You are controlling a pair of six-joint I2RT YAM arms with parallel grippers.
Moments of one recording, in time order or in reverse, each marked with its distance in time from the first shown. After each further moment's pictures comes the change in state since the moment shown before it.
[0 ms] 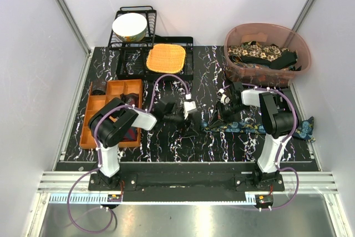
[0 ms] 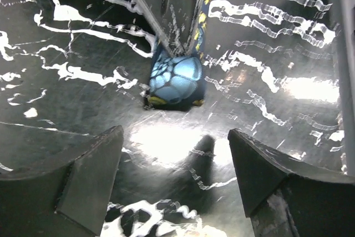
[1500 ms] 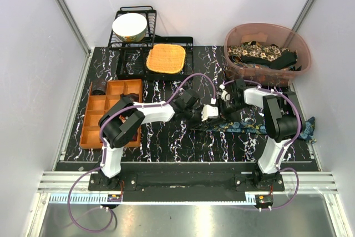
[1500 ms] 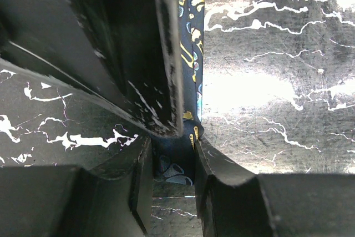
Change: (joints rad) left arm -0.146 0.085 0.361 -0.534 -0.212 0.328; right arm -0.010 -0.058 0.029 -0.048 -0.064 -0.043
